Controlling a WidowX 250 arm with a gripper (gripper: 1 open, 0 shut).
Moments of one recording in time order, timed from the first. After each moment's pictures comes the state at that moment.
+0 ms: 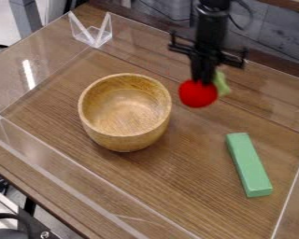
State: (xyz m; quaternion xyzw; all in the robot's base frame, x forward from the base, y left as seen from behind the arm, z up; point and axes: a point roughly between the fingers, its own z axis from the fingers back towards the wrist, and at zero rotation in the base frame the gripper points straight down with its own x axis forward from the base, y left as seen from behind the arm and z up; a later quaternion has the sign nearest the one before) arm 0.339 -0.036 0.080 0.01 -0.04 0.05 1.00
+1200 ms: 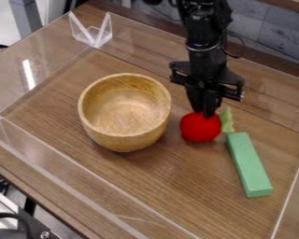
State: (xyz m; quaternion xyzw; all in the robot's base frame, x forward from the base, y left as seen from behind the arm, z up) arm 0.320 -0.036 0.051 -0.07 -0.05 -0.02 1.00
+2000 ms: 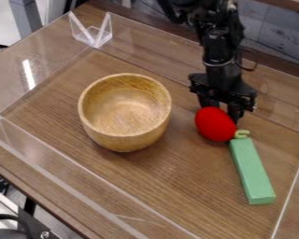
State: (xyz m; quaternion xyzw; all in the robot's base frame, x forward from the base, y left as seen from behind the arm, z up) arm 0.340 -0.051 0.022 -0.09 -0.05 -0.06 0.99
